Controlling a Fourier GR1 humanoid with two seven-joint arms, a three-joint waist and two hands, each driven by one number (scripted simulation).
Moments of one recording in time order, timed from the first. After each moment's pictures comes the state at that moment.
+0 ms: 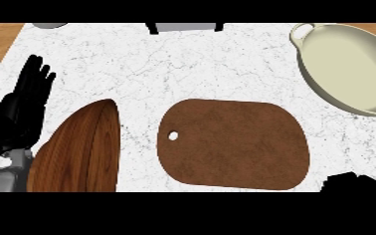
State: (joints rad) left arm -0.13 0.25 0.15 -1.68 0.11 0.15 0.23; right arm 0.38 -0.67 0.11 -2.07 0.60 0.33 -0.49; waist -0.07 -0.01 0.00
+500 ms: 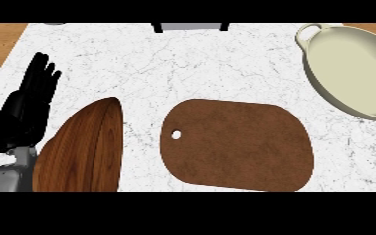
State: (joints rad) left arm -0.15 0.24 0.13 -1.69 0.10 0.14 0.24; right arm 0.41 -0.63 -0.40 -2.10 0.08 0.35 -0.48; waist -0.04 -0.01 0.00
